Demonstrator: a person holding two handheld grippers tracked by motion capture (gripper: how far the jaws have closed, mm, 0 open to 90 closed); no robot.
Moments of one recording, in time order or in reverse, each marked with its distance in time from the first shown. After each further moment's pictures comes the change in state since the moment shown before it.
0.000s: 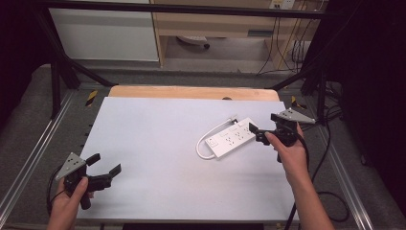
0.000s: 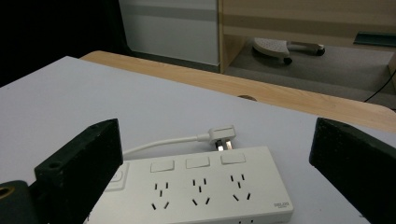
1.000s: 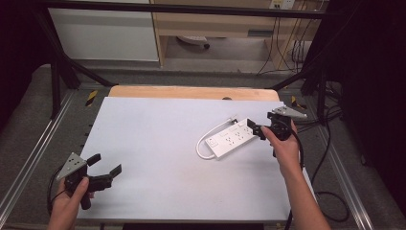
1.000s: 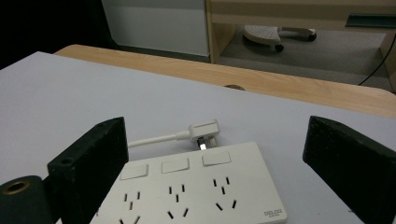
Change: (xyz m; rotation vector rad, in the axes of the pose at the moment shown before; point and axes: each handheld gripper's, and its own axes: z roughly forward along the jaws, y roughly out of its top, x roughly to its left) left arm -0.001 0.000 0.001 0.009 -0.002 0.007; right arm -0.019 -0.010 0.035 0.036 -0.039 0.044
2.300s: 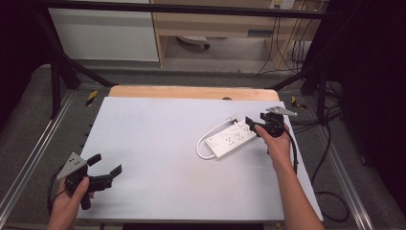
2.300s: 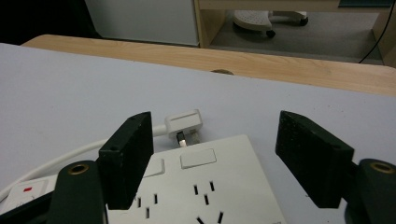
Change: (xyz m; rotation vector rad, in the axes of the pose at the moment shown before) left arm 0.000 -0.001 0.001 0.008 -0.004 0.005; right arm -0.013 -0.016 0.040 0.036 -0.040 0.034
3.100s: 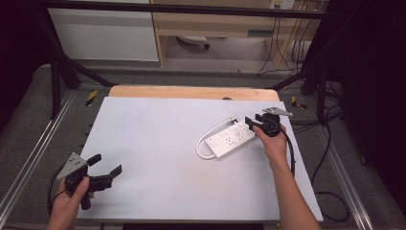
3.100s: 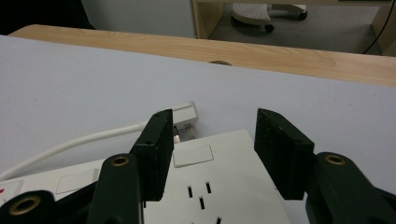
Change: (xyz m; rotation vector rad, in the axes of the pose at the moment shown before) left arm 0.000 0.000 0.000 0.001 -0.001 0.000; right arm -0.002 -0.008 0.017 0.020 -0.010 -0.008
